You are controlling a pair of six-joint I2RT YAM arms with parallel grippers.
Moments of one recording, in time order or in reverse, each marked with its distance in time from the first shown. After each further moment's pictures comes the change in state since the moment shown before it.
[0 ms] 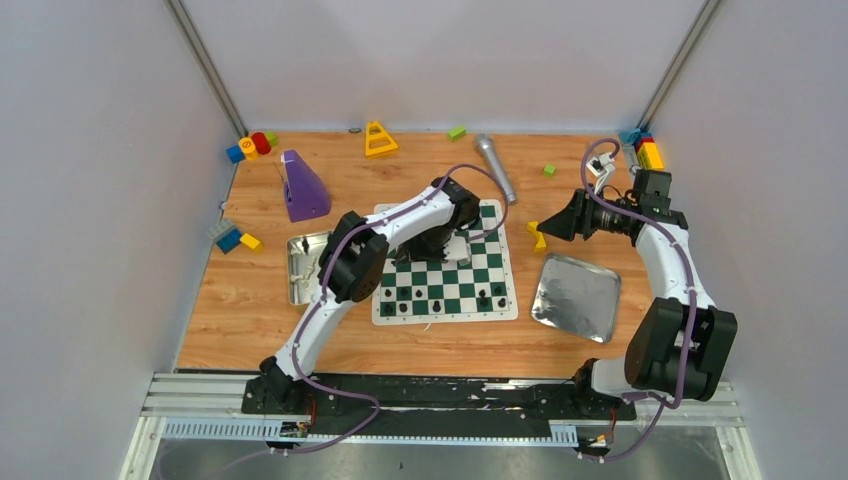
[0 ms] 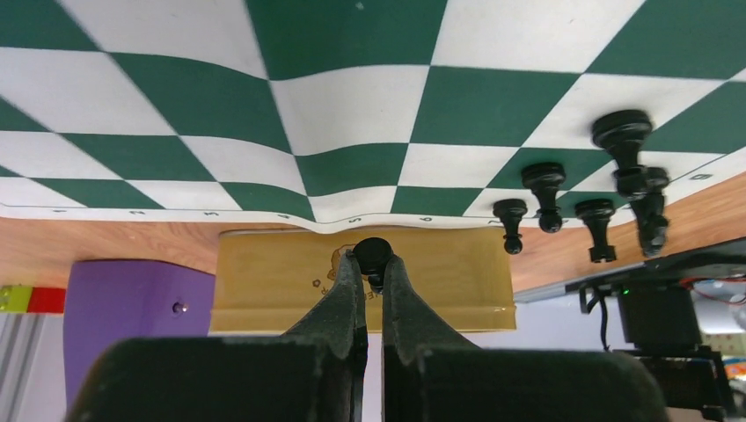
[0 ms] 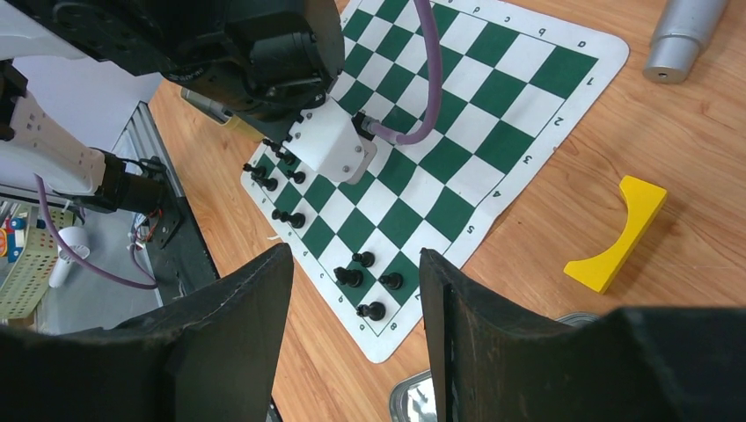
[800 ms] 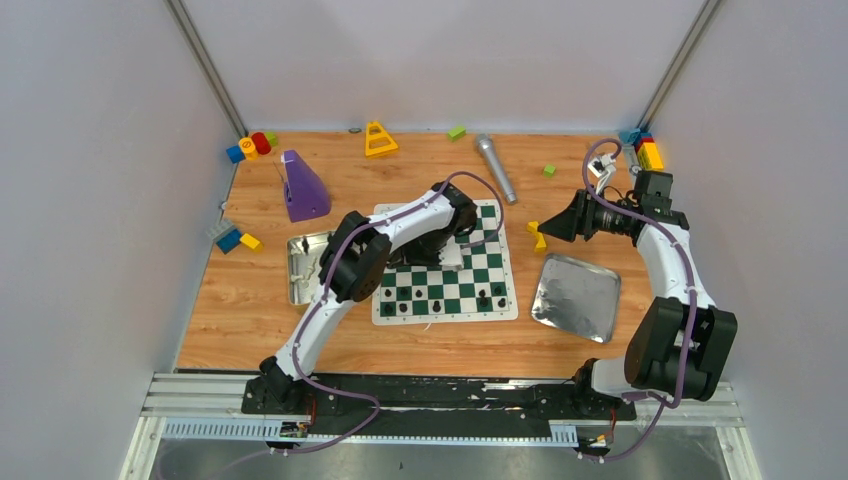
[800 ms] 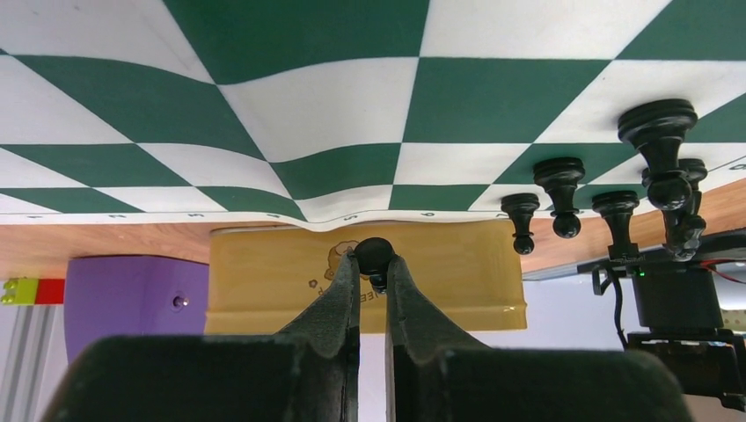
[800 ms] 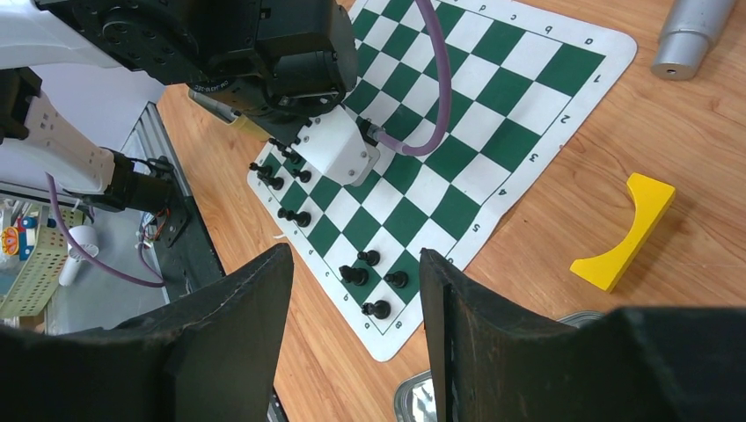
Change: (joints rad) left arm 0.000 0.006 -0.075 -0.012 -0.059 0.026; right arm -0.010 0.001 -0.001 -0.013 -0.019 -0.008
